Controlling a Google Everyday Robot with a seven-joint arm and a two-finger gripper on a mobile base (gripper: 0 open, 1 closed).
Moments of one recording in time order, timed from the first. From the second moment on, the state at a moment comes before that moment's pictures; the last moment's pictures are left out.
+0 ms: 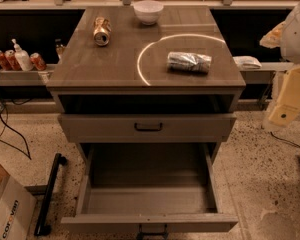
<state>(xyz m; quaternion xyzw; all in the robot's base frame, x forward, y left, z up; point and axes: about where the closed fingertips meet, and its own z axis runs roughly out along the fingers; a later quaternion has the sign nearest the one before) 0.438 -0.217 0.976 -0.60 0.78 -0.03 0.16</state>
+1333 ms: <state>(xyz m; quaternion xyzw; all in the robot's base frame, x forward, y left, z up) 0.548 -0.207 0.955 -0.62 0.75 -0.03 0.24</state>
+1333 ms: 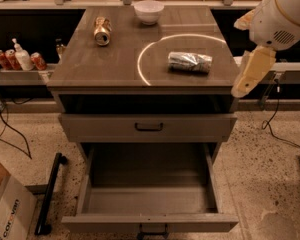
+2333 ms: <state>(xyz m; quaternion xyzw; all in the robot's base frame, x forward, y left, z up) 0.660 -0.189 0.908 -0.62 0.74 0.00 0.25</state>
